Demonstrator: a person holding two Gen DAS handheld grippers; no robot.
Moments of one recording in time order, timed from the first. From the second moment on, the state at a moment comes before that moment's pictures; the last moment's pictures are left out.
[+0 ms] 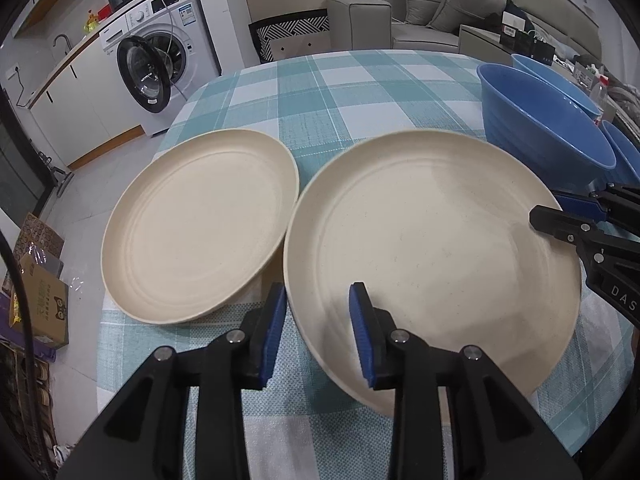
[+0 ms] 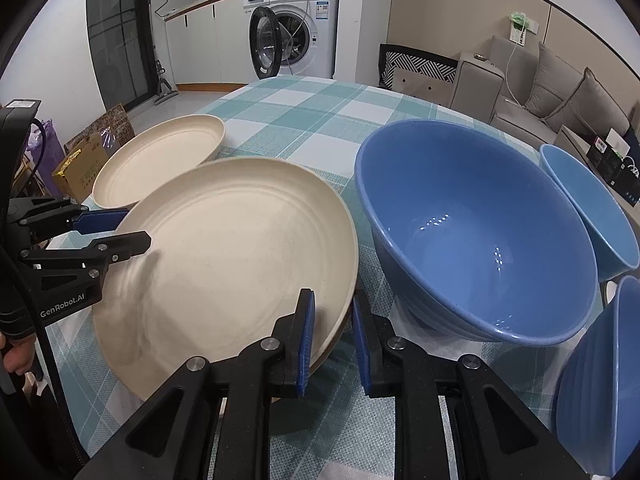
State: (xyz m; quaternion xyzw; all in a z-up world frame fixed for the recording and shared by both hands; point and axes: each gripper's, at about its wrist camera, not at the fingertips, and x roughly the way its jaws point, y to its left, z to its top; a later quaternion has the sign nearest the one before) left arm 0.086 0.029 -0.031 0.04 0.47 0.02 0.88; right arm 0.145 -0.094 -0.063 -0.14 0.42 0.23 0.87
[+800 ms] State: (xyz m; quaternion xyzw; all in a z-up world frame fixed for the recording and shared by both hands) left arm 0.087 0.037 -0.029 0.00 0.48 -0.02 0.88; right arm 0.139 -0.094 -0.058 -0.14 0.41 0.25 0.87
